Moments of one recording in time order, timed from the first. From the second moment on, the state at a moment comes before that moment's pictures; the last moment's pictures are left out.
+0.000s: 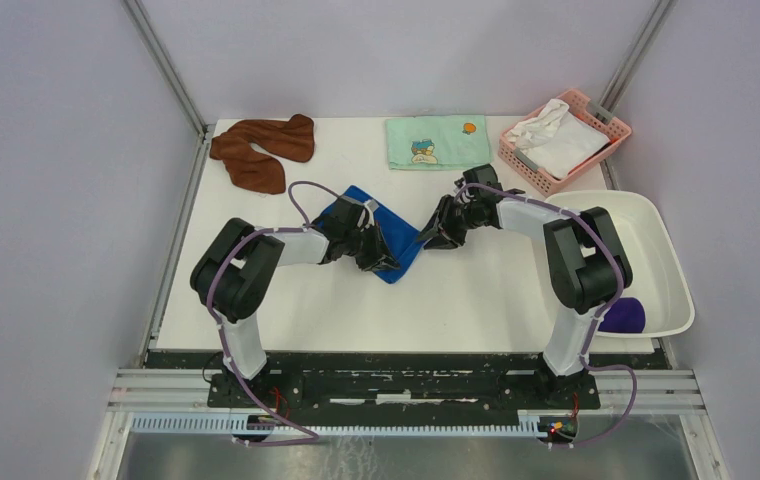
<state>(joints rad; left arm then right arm) -0.54 1.86 0.92 0.06 0.49 -0.78 0.33 1.87 1.14 -0.31 -0.61 0.83</state>
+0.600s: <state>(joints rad) -0.54 1.86 0.93 0.04 0.48 -0.78 0.33 1.94 1.14 -0.21 -0.55 0.95</state>
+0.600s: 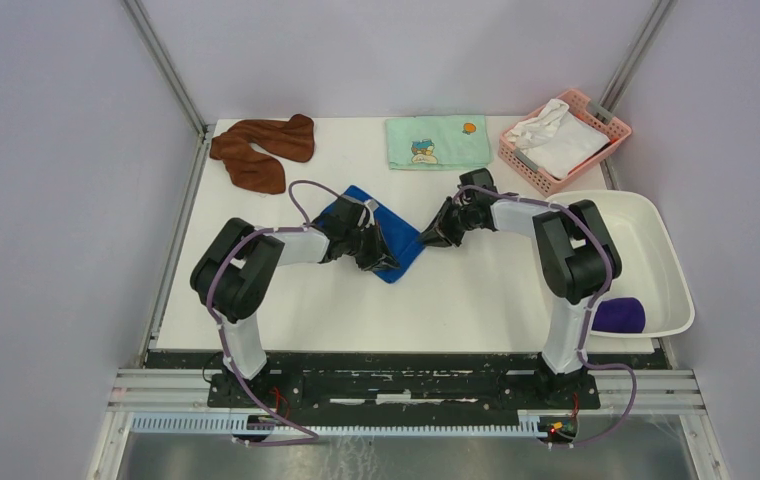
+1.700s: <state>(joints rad) -0.81 1.46 0.98 -0.39 -0.22 -0.55 0.36 1.99 1.21 -0.28 -0.42 0.95</state>
